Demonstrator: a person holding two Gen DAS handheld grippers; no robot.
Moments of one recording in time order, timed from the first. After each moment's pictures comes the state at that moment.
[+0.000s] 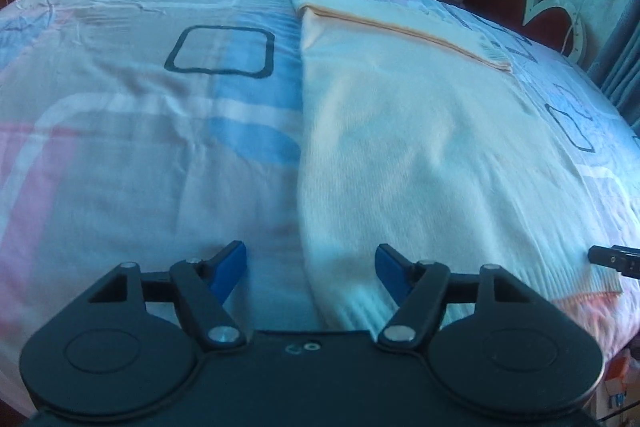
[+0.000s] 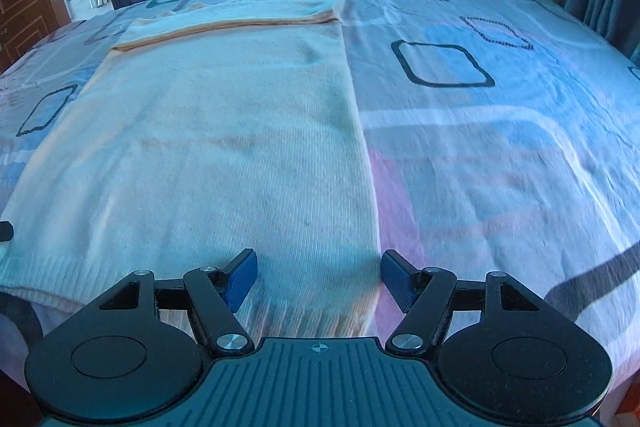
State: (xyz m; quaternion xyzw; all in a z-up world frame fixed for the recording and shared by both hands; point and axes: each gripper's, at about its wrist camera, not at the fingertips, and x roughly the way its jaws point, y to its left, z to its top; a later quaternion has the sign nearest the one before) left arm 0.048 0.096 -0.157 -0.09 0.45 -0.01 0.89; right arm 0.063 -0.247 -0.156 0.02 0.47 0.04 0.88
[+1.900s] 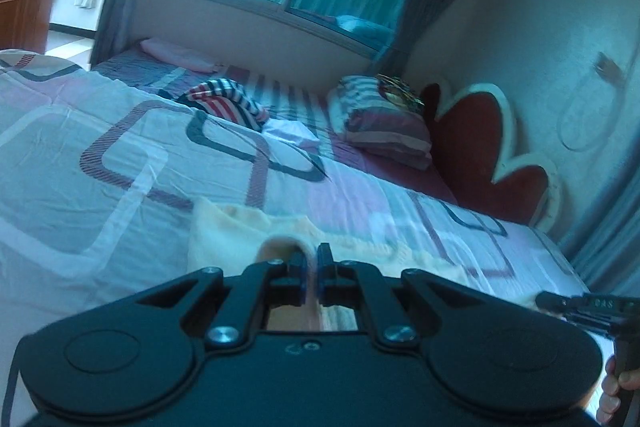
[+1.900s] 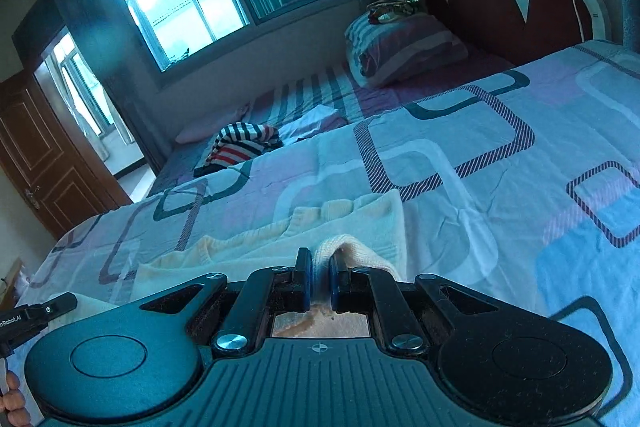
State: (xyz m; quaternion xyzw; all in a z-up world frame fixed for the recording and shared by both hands) left arm 0.328 0.103 -0.085 -0.19 0.27 -0.03 0.94; right arm 0.370 -0.276 -0.084 0.19 0.34 0.09 0.92
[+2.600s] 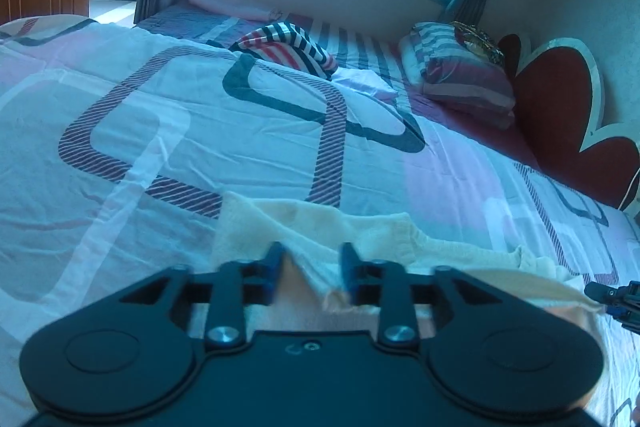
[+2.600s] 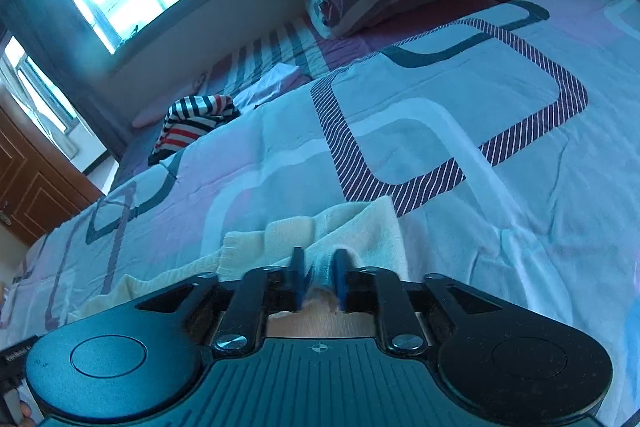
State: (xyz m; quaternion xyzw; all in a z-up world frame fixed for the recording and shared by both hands) left arm 0.445 0.116 -0.147 -0.16 0.37 0.05 0.91; right arm 0.502 -0.282 -0.163 0.22 0.41 0.05 0.89
